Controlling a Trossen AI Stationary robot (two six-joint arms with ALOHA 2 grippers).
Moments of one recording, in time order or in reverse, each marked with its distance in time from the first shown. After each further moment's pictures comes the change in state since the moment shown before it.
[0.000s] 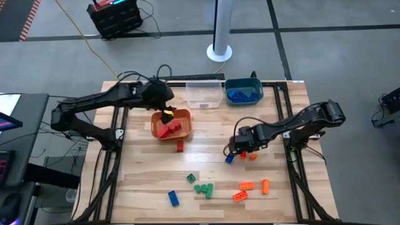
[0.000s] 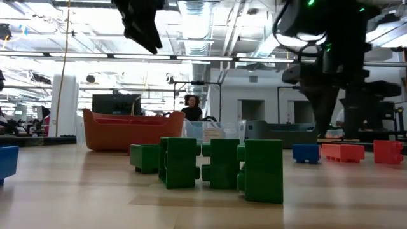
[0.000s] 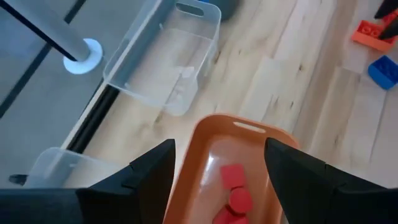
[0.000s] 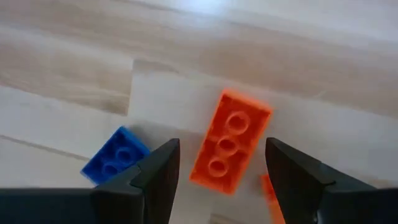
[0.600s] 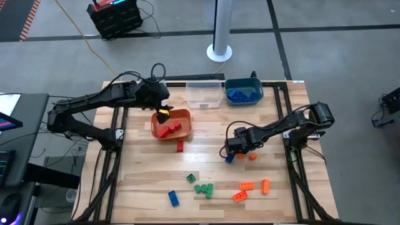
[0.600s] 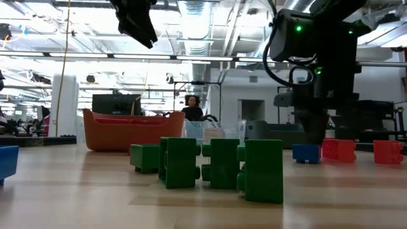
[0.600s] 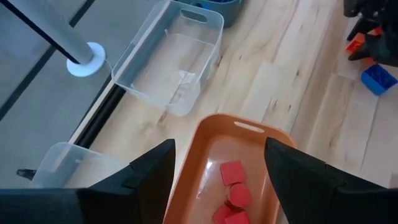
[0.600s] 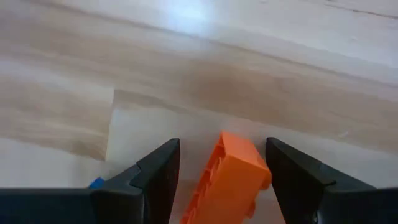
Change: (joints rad) left arm 0.001 -0.055 -0.001 -0.023 -0.007 -0.018; right arm -0.012 0.147 0.001 0.084 0.054 -0.049
